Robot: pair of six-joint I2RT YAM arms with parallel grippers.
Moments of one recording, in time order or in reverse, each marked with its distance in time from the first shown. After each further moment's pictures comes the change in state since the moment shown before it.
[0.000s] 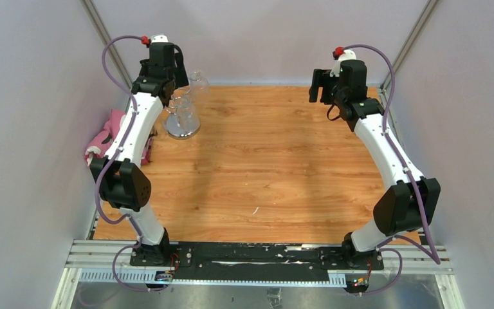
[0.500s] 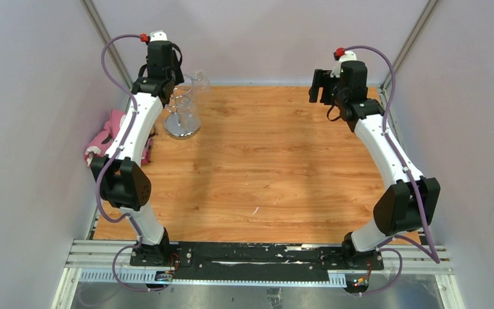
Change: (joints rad) left arm 0.011 0.008 -0.017 0.102 0.056 -0.002; right arm -0.008 0.000 -0.016 0.018 -0.020 0.016
